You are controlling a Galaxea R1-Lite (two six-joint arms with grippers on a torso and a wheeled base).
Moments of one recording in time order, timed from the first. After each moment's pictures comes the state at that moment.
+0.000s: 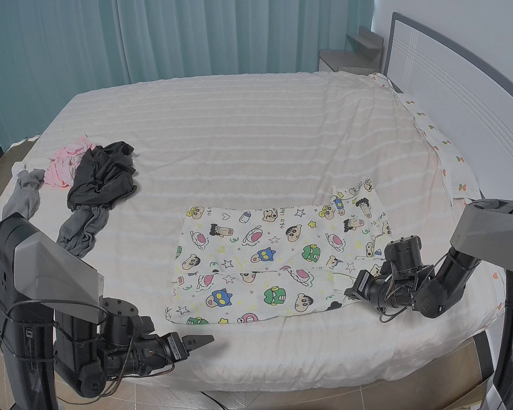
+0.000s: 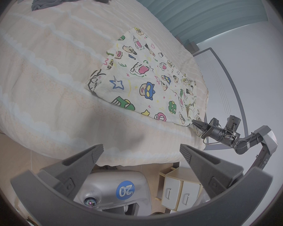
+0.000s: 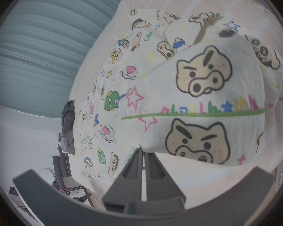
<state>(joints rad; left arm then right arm) -0.39 2.31 -0.10 -1.55 -0.29 -0.80 0.31 2.29 -0.74 -0.81 0.20 0.85</state>
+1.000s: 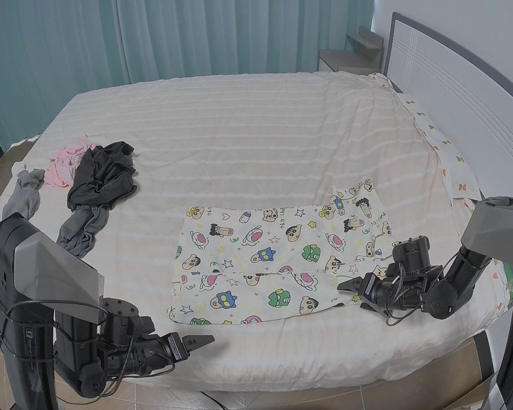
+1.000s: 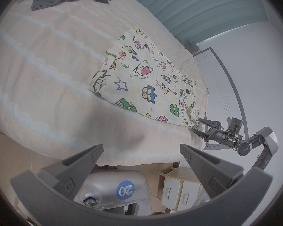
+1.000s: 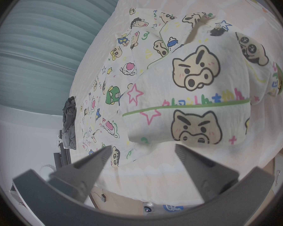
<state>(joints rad) -0.39 2.31 -0.10 -1.55 -0.29 -0.80 0.30 2.23 -0.68 -0.79 0.24 0.83</state>
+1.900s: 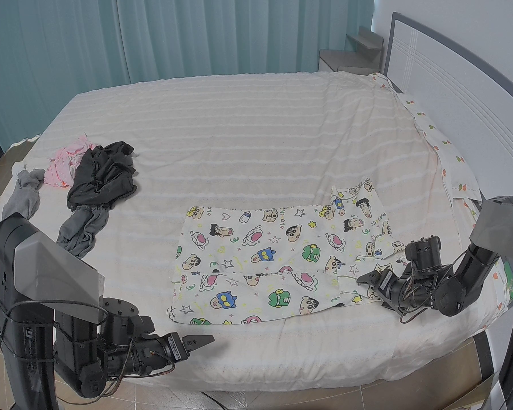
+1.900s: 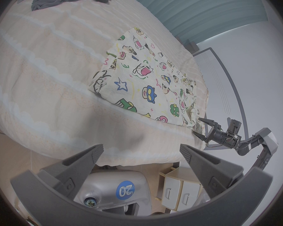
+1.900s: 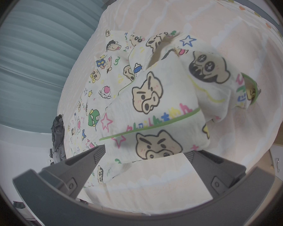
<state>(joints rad) -0.39 2.31 -0.10 -1.55 -0.29 -0.80 0.23 2.22 -0.65 -0.79 0.10 0.88</state>
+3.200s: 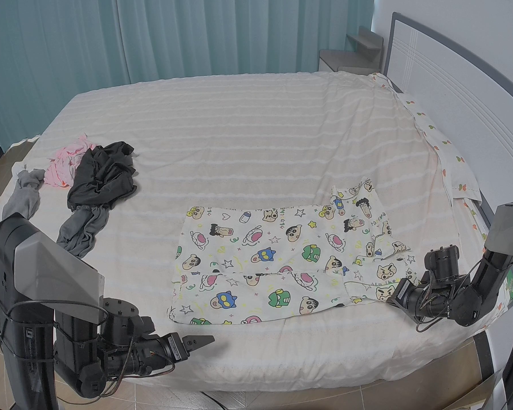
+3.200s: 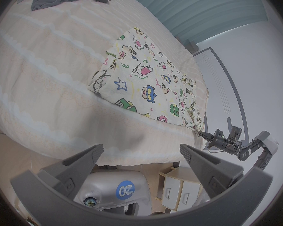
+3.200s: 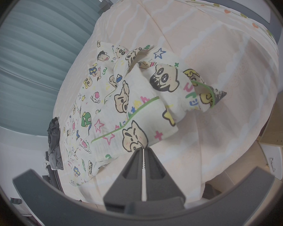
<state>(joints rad) -0.39 2.31 -0.10 -1.55 -0.29 -0.80 0.16 2.16 -0.48 -0.89 0.09 0.84</state>
